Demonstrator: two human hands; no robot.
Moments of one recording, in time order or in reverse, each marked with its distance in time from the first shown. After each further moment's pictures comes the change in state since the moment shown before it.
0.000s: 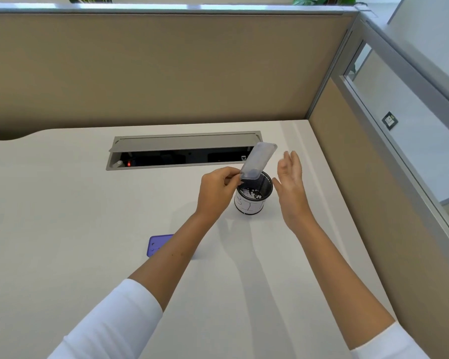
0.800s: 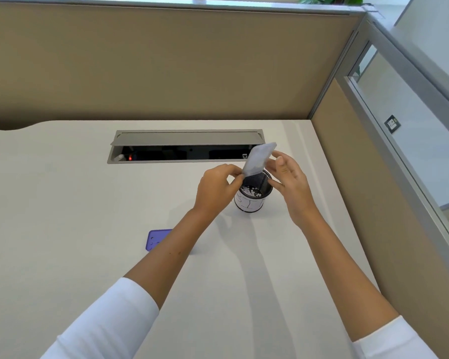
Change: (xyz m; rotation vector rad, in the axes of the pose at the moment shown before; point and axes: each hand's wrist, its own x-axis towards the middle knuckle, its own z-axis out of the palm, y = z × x) left_hand -0.004 0.009 -0.007 0.198 -0.029 0.028; right_hand 0.006 -0.004 -0.011 -0.026 -0.090 -0.035
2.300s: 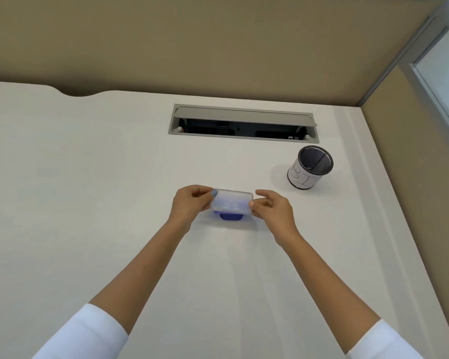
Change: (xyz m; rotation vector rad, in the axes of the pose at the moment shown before) left_hand -0.127 -0.109 -0.149 -0.569 0.017 -0.753; right_hand -0.094 0.063 0.154 -0.251 0.014 0.281
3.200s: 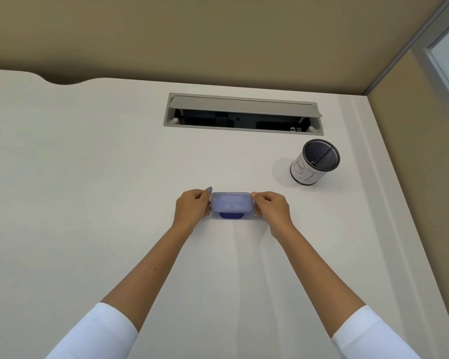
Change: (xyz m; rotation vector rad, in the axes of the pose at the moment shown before) left_hand 0.023 -0.029 0.008 0.241 0.074 -0.051; right_hand 0.041 0.026 0.018 -0.072 0.092 0.166
